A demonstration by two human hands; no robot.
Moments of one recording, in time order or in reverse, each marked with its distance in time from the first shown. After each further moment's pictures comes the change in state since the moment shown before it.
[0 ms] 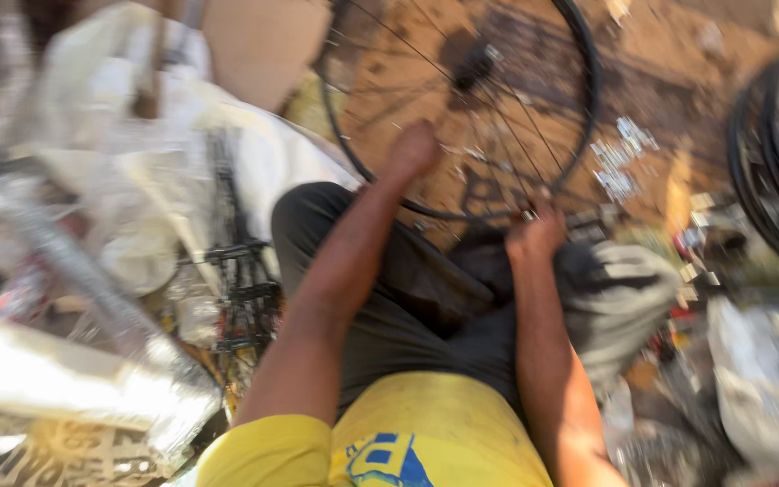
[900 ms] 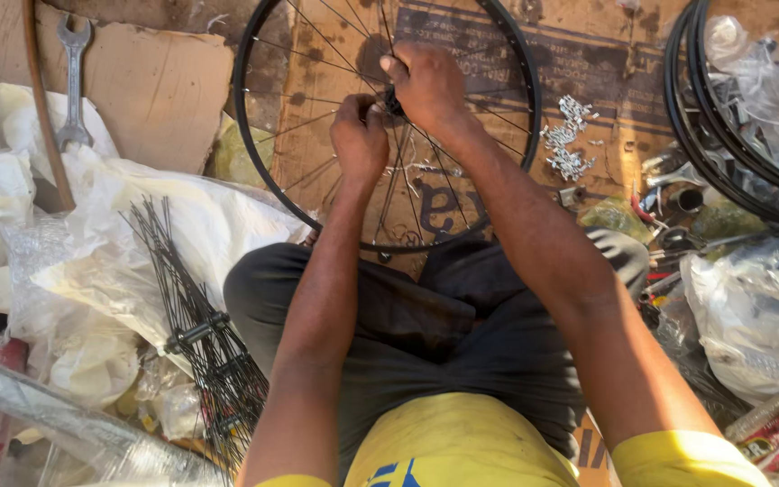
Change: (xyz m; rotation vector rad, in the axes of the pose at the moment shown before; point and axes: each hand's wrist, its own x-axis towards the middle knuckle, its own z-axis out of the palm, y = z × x) left_hand 0.021 0.041 -0.030 -0.638 0.628 0.257; right_hand 0.070 -0.035 0.254 -1.534 -0.579 -1.058
